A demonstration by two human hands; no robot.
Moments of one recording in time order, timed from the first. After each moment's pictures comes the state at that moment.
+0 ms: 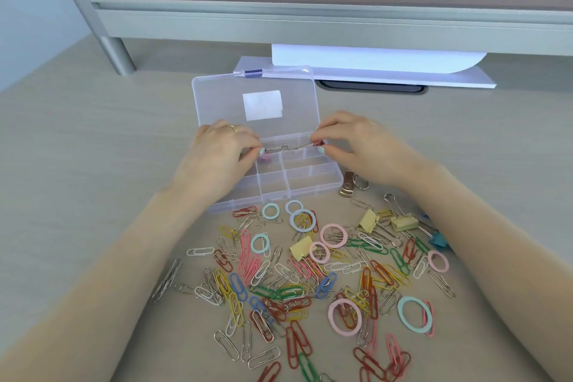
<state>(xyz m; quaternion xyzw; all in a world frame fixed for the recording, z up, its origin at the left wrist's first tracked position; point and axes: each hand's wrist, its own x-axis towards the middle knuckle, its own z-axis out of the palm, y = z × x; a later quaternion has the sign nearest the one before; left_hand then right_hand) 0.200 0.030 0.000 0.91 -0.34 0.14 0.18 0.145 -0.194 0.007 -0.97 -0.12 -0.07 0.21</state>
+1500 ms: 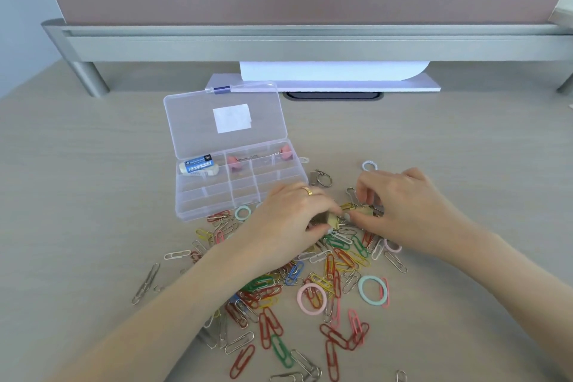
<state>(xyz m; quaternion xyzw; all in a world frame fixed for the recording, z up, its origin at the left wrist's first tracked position) 0.099 -0.037 -0.001 0.83 -0.49 -0.05 0.25 0.026 -0.212 0.012 -0.99 0.01 -0.06 0.11</state>
